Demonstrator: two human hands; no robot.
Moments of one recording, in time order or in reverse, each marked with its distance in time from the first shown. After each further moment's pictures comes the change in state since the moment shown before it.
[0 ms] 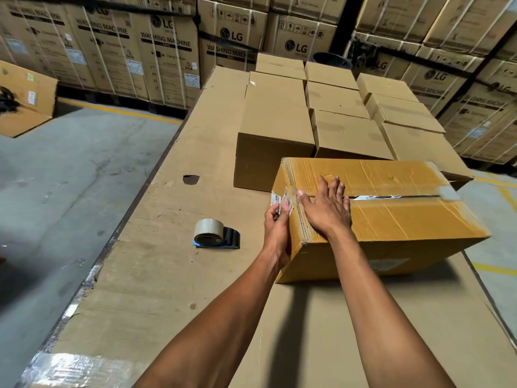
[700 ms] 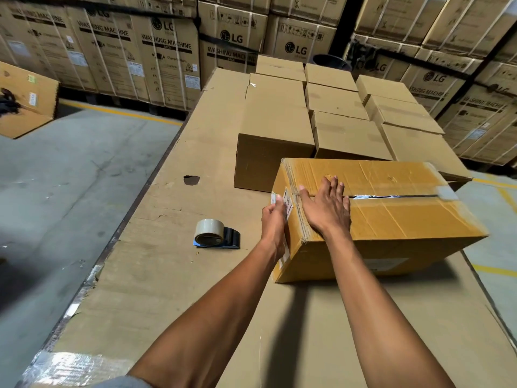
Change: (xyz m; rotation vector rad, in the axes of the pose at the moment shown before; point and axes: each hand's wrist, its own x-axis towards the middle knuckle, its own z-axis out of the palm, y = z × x) left_hand 0.008 0.022 0.005 0.146 0.078 -0.001; right_hand -0.001 -0.005 0.002 0.002 0.060 0.046
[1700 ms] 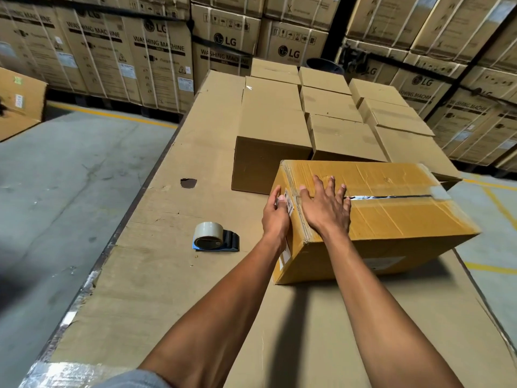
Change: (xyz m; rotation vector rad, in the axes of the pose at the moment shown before) left_hand 0.000 0.011 0.005 0.180 0.016 0.172; right_hand 0.001 -0.005 0.002 -0.070 0.011 0.015
